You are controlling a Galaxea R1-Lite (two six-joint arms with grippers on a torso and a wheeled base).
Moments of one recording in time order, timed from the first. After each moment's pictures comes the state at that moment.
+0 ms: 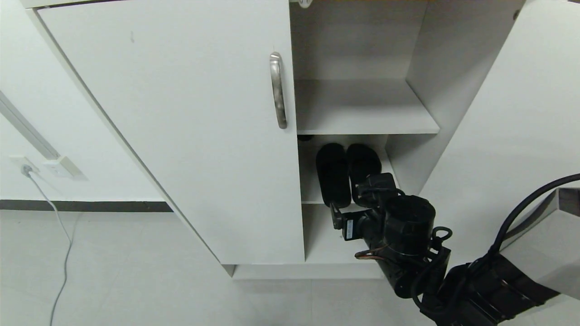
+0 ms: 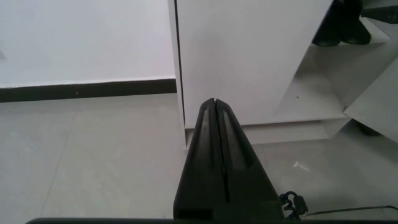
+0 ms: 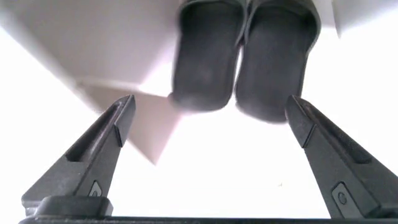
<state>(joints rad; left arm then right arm) 0.00 0.00 0.00 0.00 -0.05 0.01 0.81 2.04 -0.78 -1.21 -0.60 0.04</state>
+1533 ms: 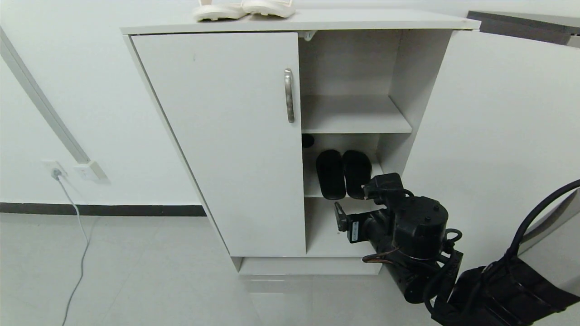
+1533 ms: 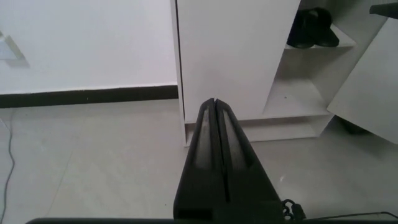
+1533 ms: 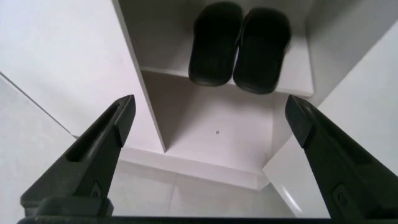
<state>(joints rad) 0.00 0.00 0.00 0.00 -0.05 0.01 0.81 2.00 -0.73 -1.21 -0.60 0.04</state>
